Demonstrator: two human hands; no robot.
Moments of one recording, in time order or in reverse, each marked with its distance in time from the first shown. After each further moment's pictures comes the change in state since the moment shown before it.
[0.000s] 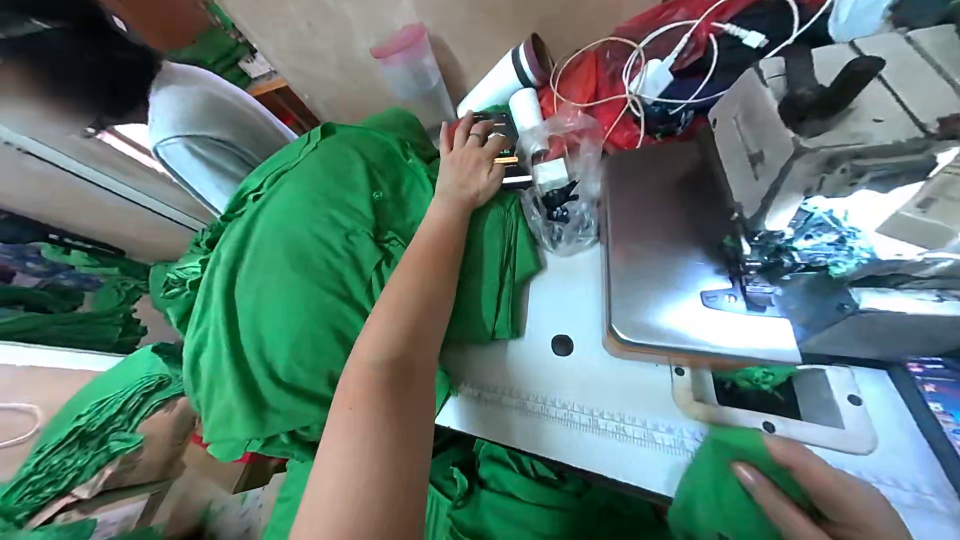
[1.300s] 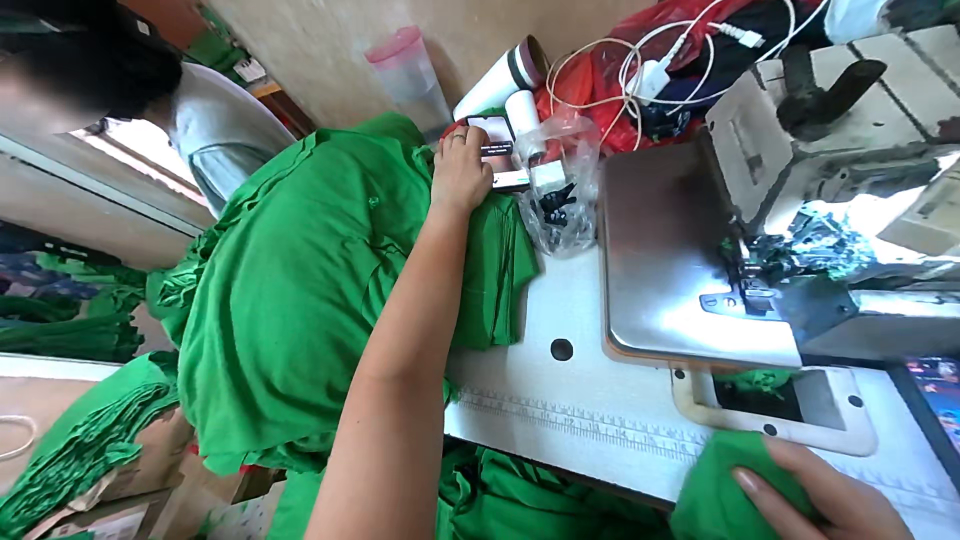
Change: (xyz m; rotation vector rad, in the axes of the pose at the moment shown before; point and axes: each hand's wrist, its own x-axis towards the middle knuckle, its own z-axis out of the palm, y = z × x) left_hand 0.001 0.005 -0.005 -0.151 0.050 -0.184; right_hand -0.002 0.002 0.002 0.088 0.028 -0.008
